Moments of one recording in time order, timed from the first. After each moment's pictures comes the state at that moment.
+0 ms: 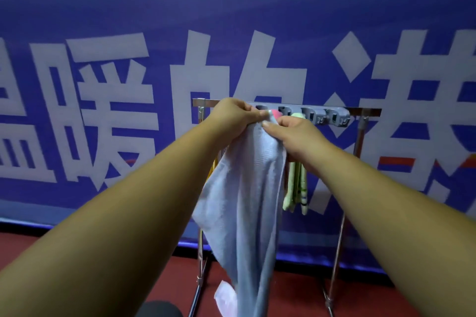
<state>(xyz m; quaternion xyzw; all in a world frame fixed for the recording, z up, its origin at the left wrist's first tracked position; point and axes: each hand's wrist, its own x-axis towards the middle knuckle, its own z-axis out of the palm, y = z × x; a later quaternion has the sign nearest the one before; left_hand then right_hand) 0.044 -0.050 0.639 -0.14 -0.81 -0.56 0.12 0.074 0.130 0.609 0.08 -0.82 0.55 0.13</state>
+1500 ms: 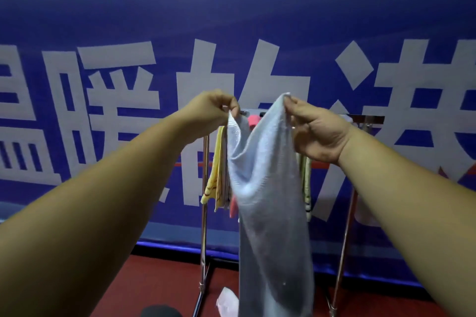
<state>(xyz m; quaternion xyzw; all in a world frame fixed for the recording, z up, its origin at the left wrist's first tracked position) 0.071 -0.114 0.668 -0.25 -0.87 -0.39 0.20 0.118 0.138 0.658 0.20 -0.63 0.75 -0.05</state>
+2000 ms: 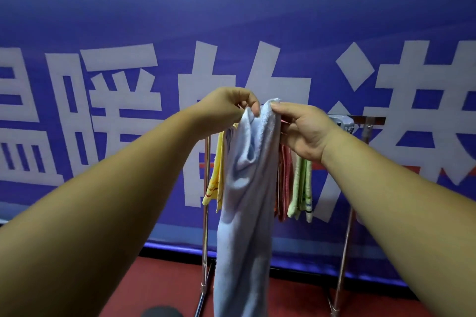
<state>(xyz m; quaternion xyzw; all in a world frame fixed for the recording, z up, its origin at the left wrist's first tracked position) 0.077 -0.093 0.683 -0.30 -0.85 -0.41 0.14 0.096 0.112 0.655 0.16 -0.59 0.79 0.03</state>
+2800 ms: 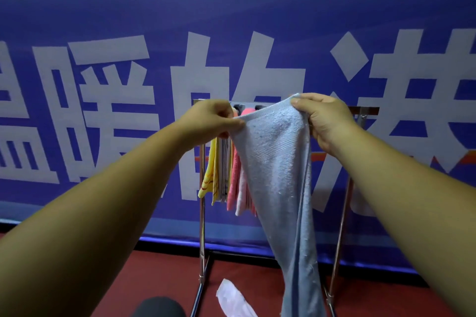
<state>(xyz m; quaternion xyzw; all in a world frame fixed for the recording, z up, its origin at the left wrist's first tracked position) 0.068 -0.102 0.641 -0.22 -0.88 -0.39 0.17 0.071 0.165 0.640 0.07 -0.66 0.72 0.21</state>
